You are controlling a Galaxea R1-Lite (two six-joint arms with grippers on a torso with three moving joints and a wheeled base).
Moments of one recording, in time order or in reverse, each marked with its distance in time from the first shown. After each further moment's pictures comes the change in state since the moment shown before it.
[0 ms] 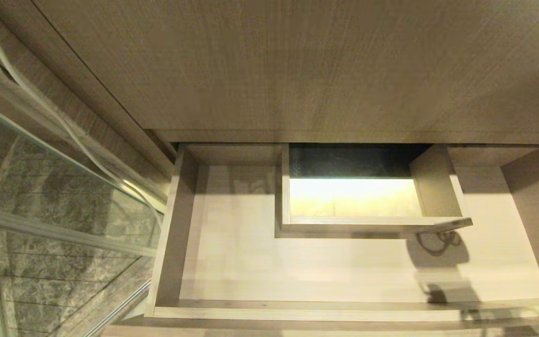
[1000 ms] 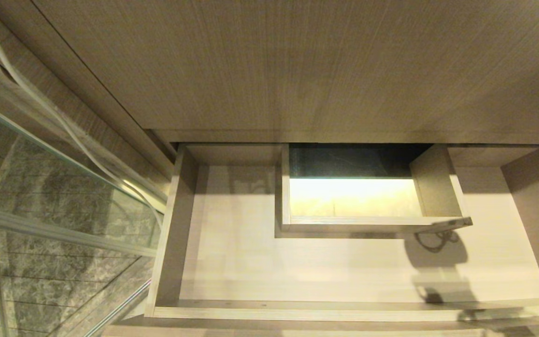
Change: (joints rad) left arm 0.000 0.000 0.000 0.000 0.000 0.000; right arm -0.002 -0.045 -0.009 -0.013 0.000 0.018
